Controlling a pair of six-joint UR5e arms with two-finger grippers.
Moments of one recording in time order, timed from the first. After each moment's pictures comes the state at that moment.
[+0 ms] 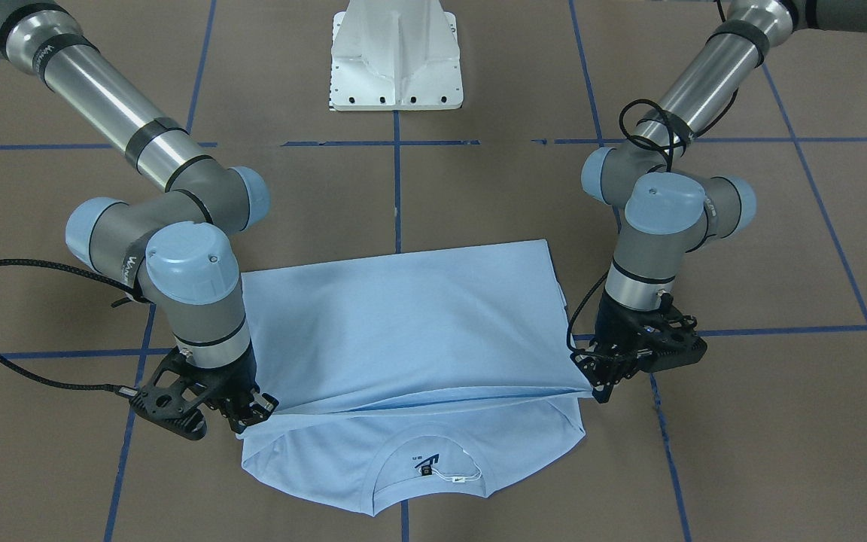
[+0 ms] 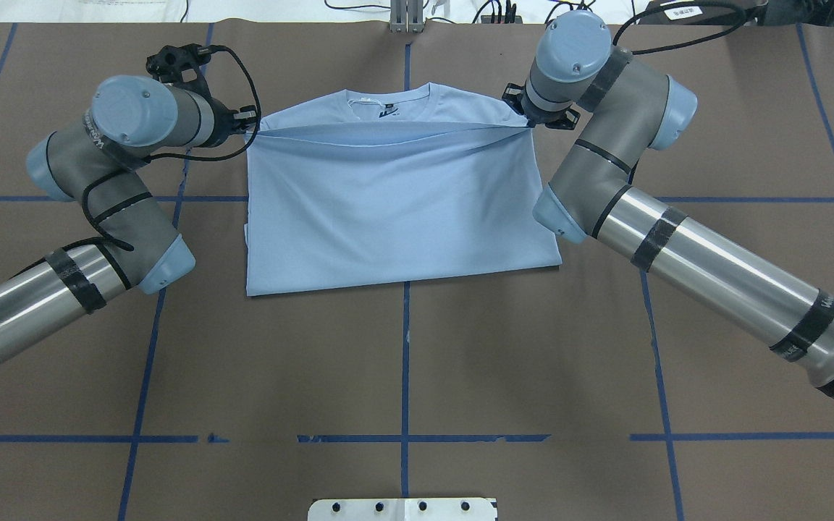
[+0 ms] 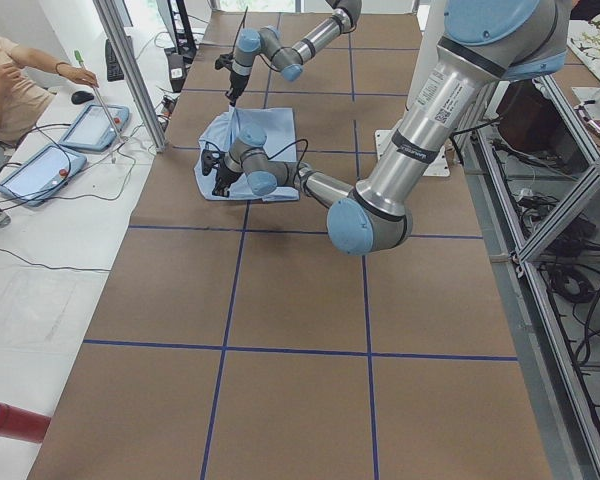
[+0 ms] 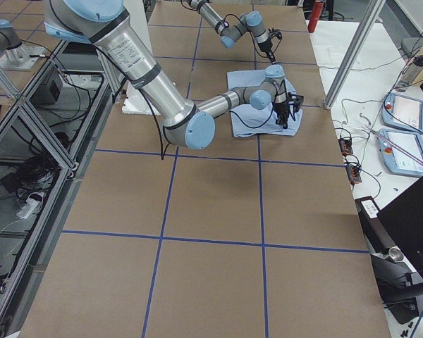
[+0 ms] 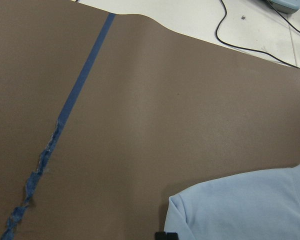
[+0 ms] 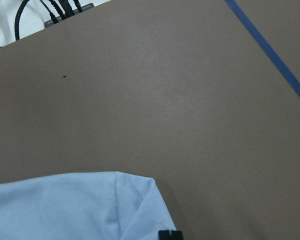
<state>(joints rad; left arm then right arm) -0.80 -2.17 -1.25 -2.29 -1.65 -1.30 0.81 -0.77 1.13 -1.18 1.75 1.44</state>
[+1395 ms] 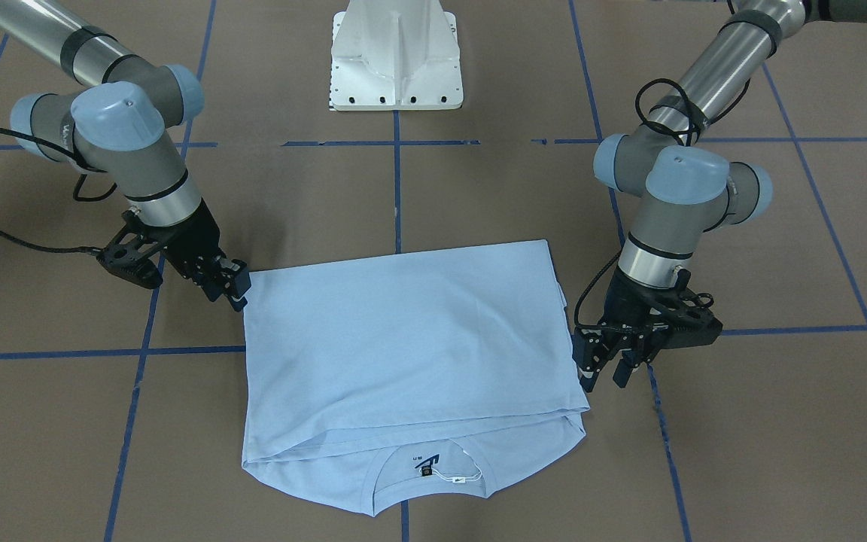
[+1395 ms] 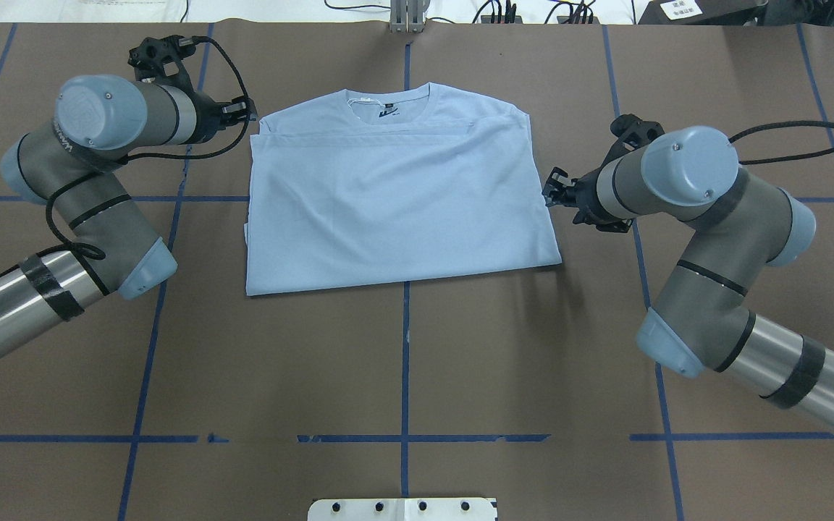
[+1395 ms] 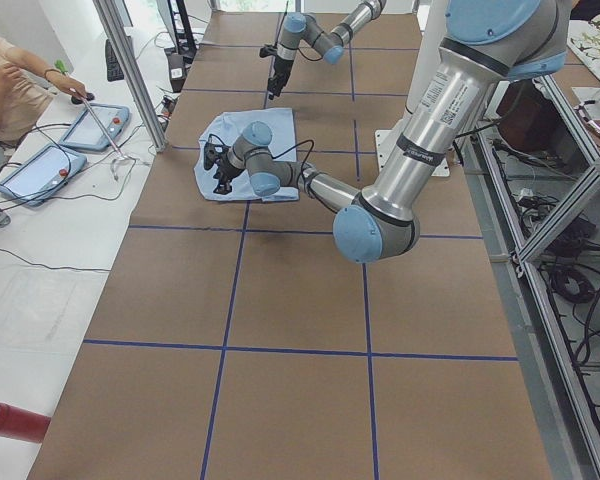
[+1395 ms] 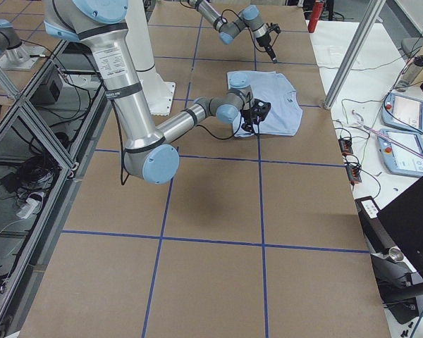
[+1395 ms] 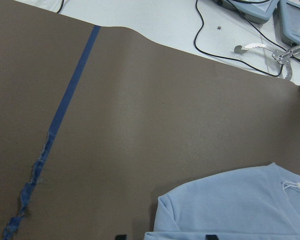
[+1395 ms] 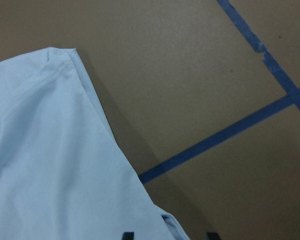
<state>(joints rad) -0.81 -2.11 -1.35 -2.35 -1.66 -1.30 0.68 -1.22 1.69 -1.13 1.78 1.67</state>
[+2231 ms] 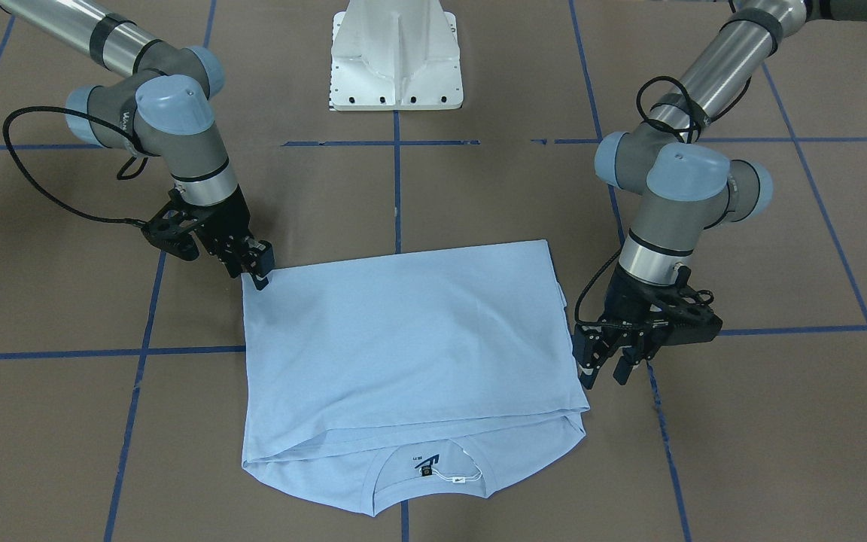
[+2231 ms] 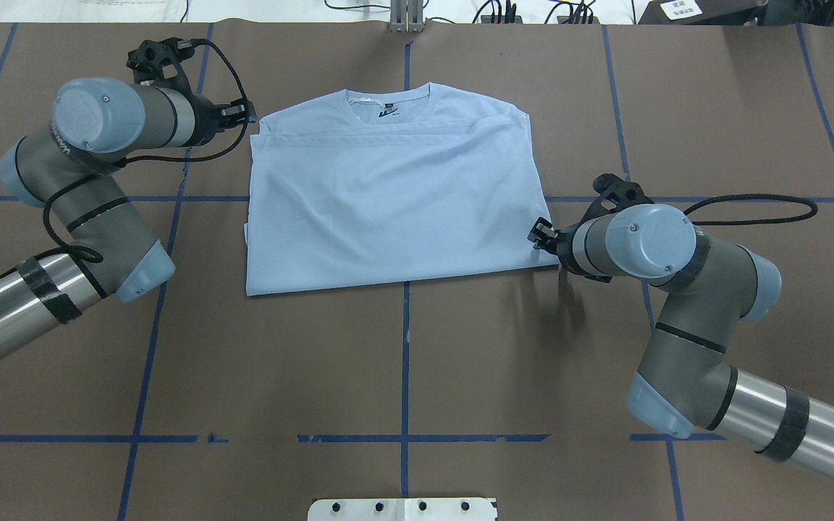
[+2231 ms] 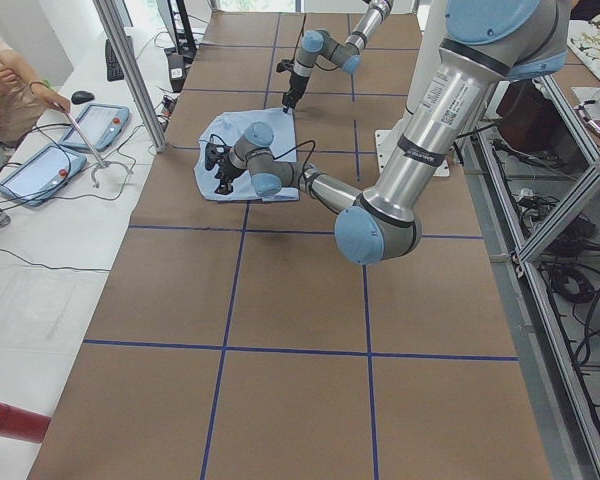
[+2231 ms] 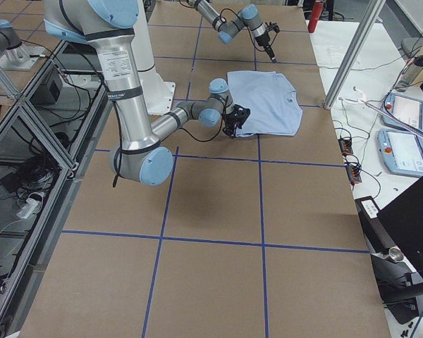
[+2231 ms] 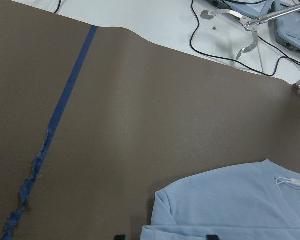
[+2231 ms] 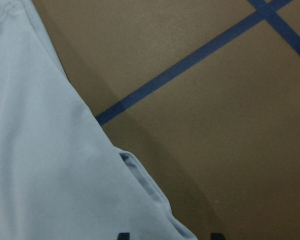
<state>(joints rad) -0.81 -2.10 -1.36 -2.35 -1.66 -1.30 0.55 -1.25 1.69 -1.13 1.65 1.77</state>
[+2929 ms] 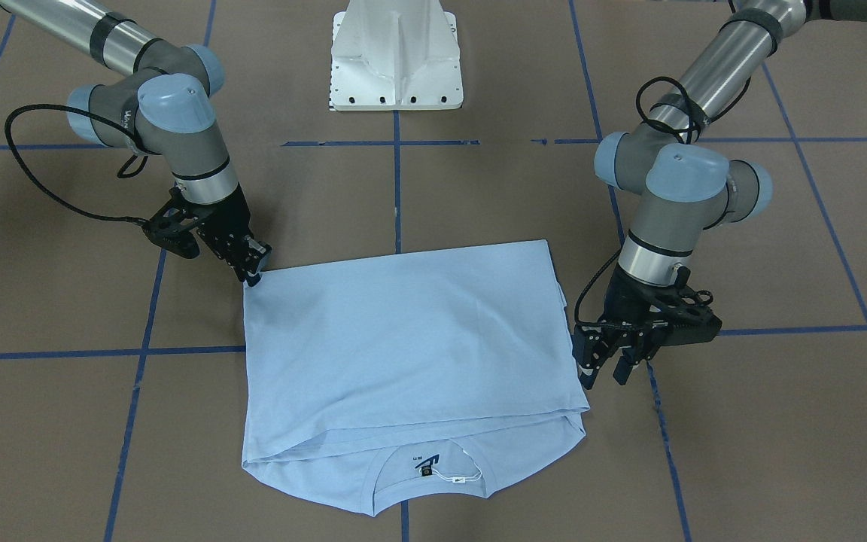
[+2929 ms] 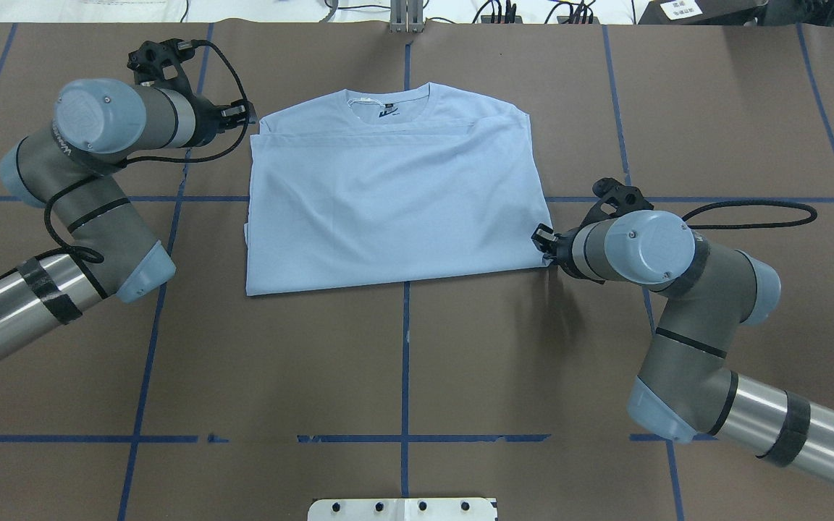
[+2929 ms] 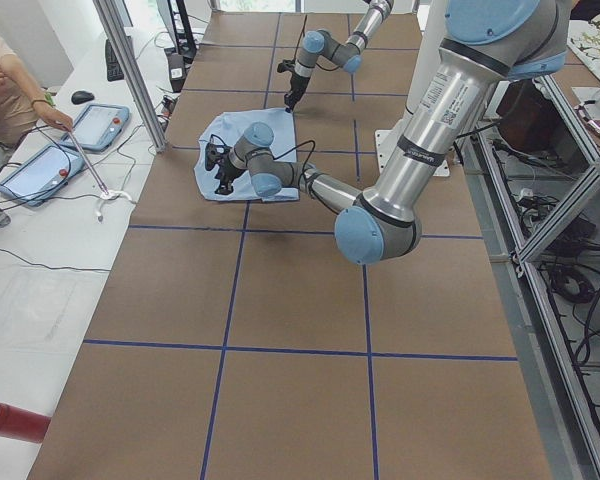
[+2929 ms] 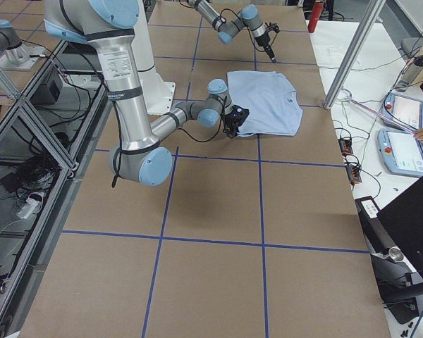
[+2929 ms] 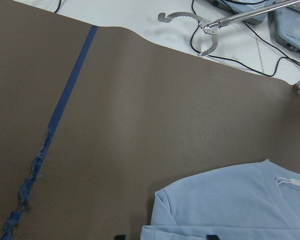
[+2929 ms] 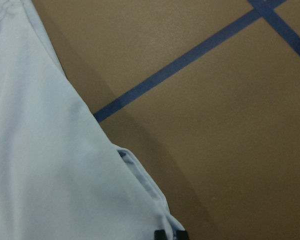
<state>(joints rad) -0.81 -2.10 -1.35 -2.35 -1.66 -1.30 0.55 -1.25 1.70 -1.13 1.64 1.77</state>
